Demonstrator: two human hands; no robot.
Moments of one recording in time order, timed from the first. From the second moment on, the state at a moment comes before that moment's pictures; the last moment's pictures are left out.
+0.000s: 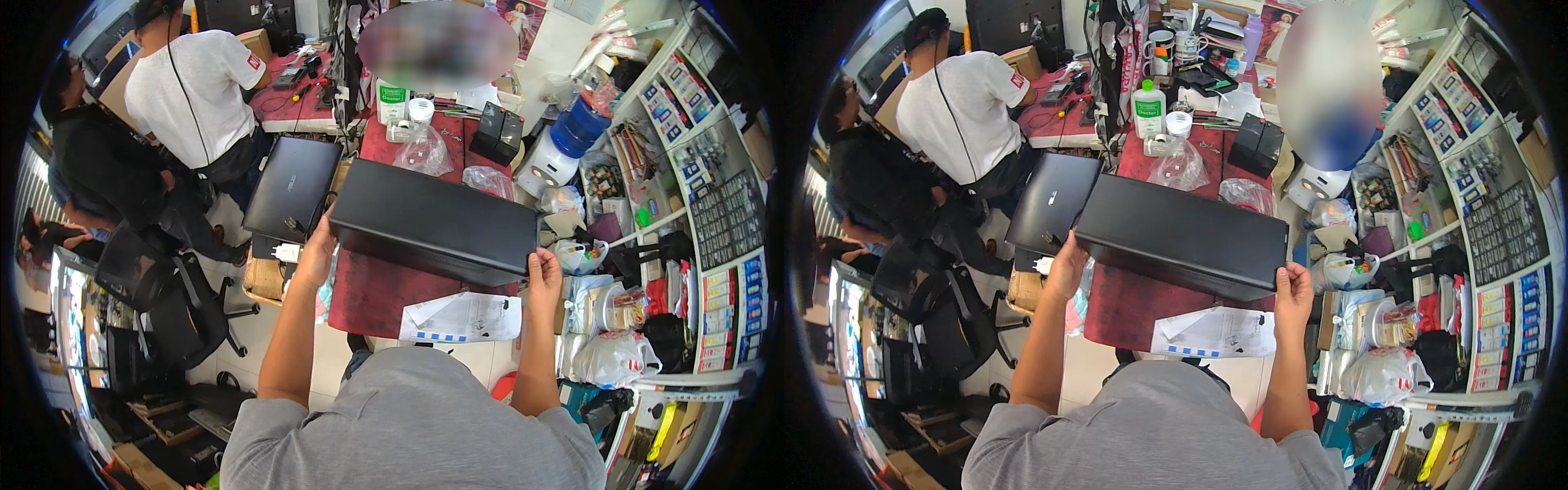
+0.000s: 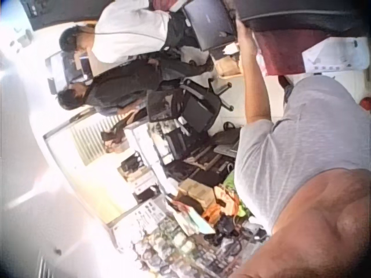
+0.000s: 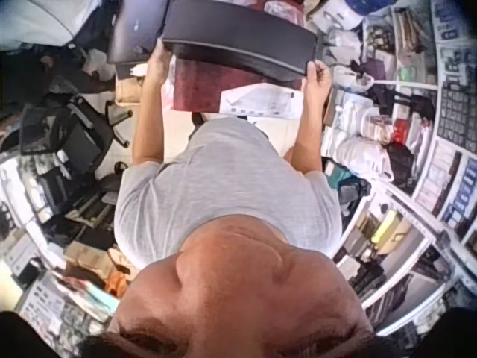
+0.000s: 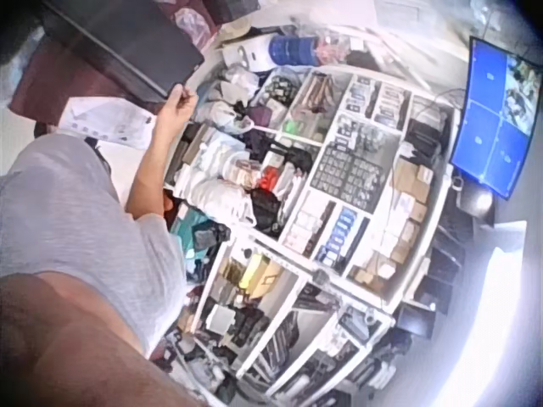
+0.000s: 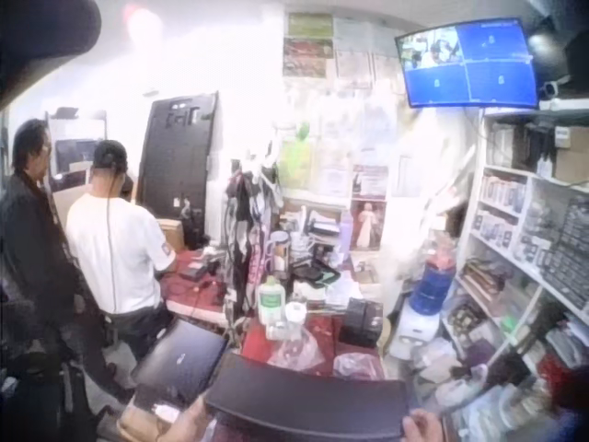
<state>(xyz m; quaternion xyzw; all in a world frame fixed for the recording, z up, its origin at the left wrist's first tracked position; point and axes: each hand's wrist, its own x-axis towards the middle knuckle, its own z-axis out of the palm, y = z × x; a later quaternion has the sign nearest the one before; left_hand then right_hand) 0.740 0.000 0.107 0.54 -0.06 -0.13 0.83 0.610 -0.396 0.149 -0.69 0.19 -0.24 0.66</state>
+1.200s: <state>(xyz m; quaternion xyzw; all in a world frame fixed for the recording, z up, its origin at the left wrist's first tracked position) 0.720 -0.014 0.135 0.68 -0.10 0.00 0.73 0.647 -0.372 0.165 -0.75 0.29 -0.39 0.46</state>
